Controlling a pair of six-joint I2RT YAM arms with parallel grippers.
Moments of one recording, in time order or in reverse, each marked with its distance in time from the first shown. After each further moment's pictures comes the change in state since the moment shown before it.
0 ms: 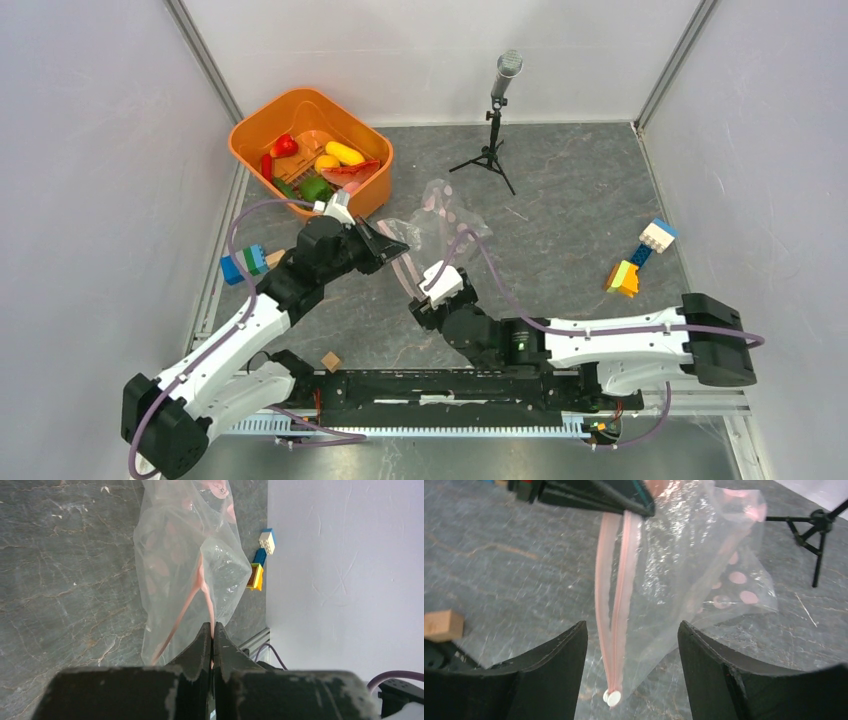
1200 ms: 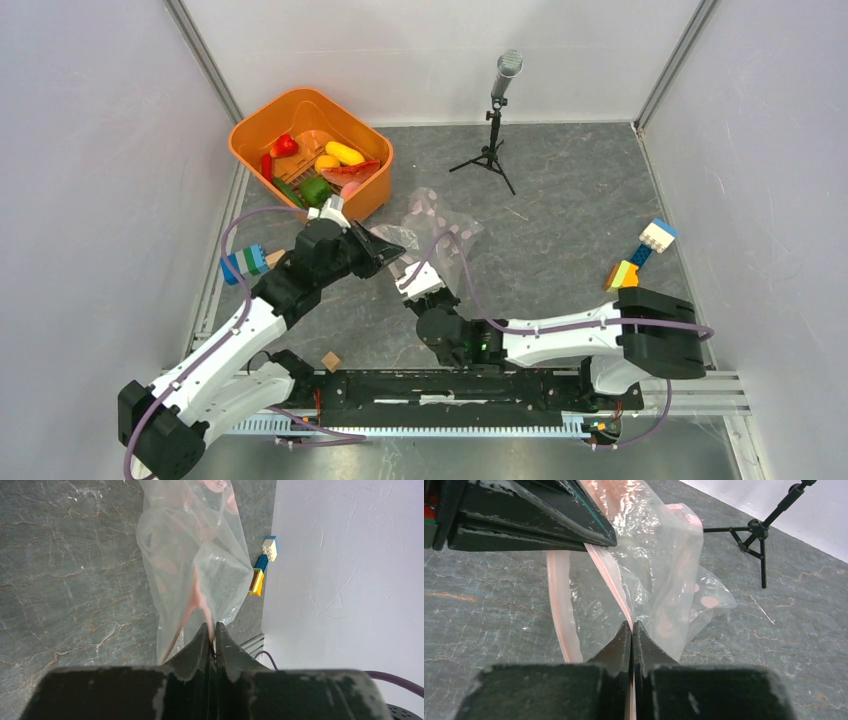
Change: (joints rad) left arm -0.015 -0.043 0.015 -0.101 -0.073 -0.084; right arm -0.019 0.303 0.060 0.348 0.291 -0.161
